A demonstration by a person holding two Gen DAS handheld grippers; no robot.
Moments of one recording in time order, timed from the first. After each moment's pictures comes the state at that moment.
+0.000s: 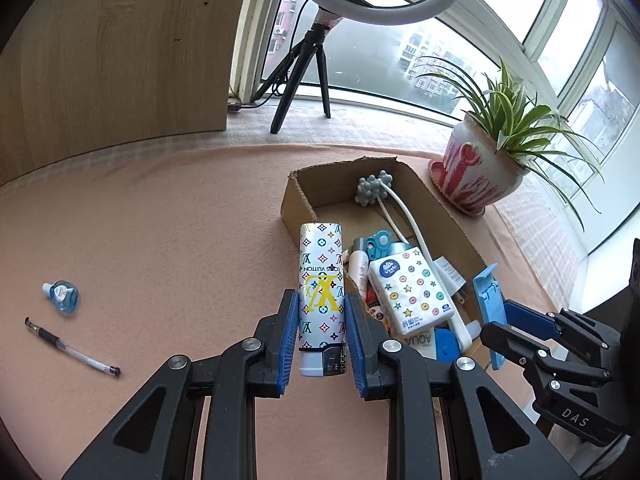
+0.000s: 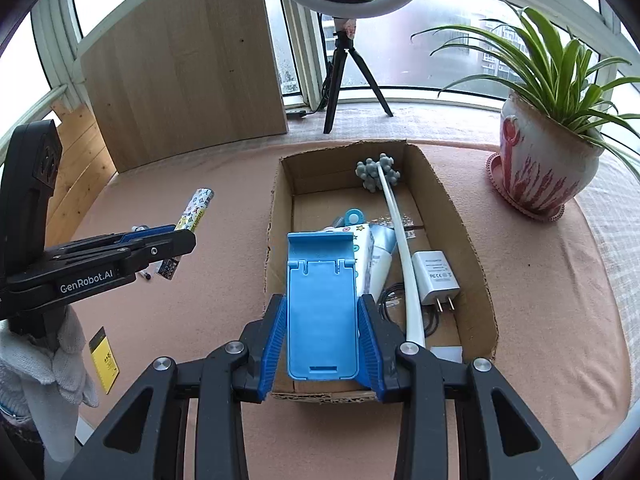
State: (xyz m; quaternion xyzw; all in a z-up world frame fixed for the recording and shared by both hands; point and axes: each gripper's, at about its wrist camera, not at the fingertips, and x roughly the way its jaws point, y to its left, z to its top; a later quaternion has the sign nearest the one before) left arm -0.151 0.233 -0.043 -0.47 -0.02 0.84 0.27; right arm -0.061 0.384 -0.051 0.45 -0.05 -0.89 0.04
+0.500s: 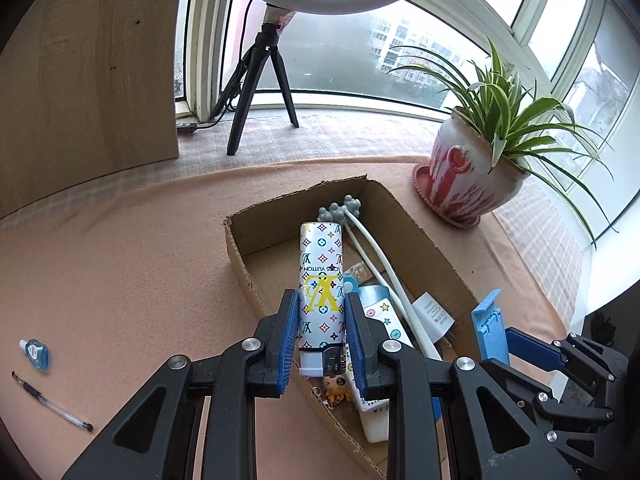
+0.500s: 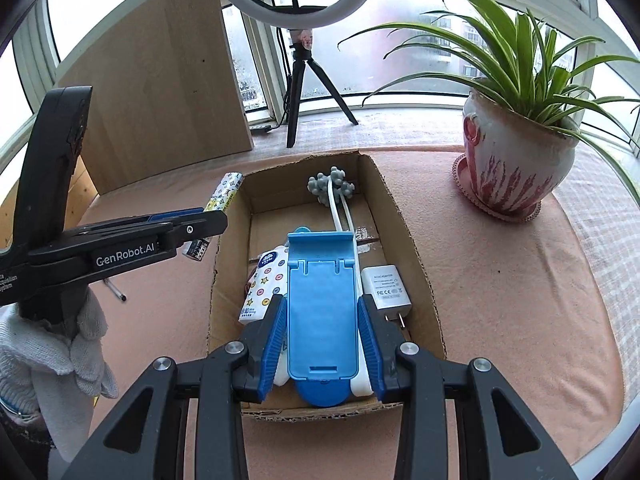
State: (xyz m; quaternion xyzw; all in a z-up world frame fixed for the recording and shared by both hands) left arm -0.184 0.305 -0.044 -0.46 0.01 0.84 0.28; right arm -0.071 0.422 -0.049 0.44 -0.07 -0.90 0.02
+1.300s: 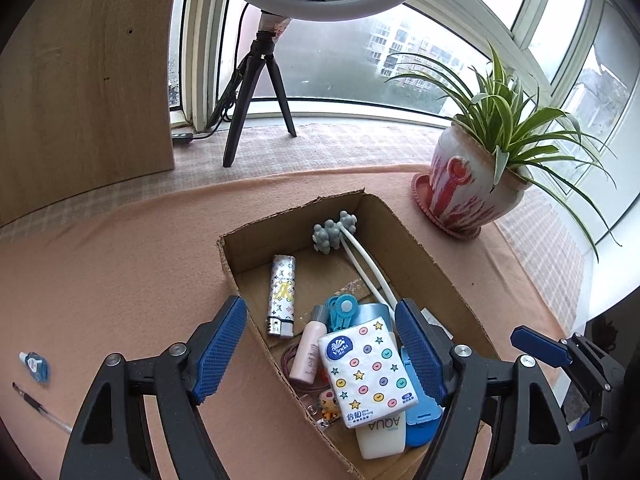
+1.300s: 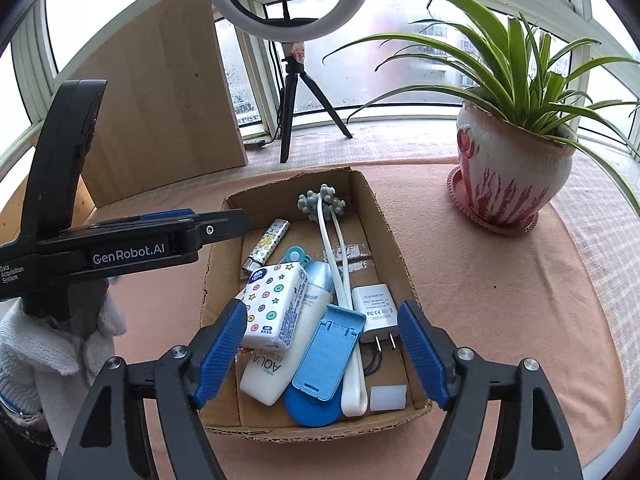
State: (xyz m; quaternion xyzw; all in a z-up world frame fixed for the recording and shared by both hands) left arm -0.190 0.310 -0.042 -0.45 0.01 0.85 0.28; right arm -0.077 0.435 -0.053 0.42 -0.07 -0.90 0.02
